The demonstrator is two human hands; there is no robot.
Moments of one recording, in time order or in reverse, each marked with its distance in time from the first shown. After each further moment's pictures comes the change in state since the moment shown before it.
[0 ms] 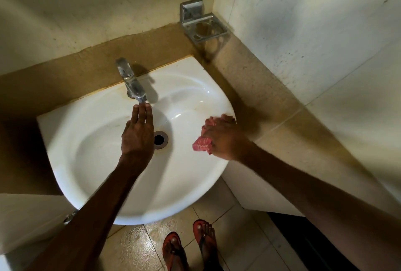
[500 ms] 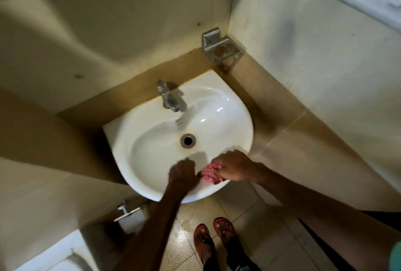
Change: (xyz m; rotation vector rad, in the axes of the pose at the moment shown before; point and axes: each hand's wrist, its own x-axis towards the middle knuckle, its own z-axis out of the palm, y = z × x) left_hand -0.112 0.021 -0.030 -0.109 -0.487 -0.046; right_hand -0.055 -0.090 -0.042 0.414 -0.363 -0.037
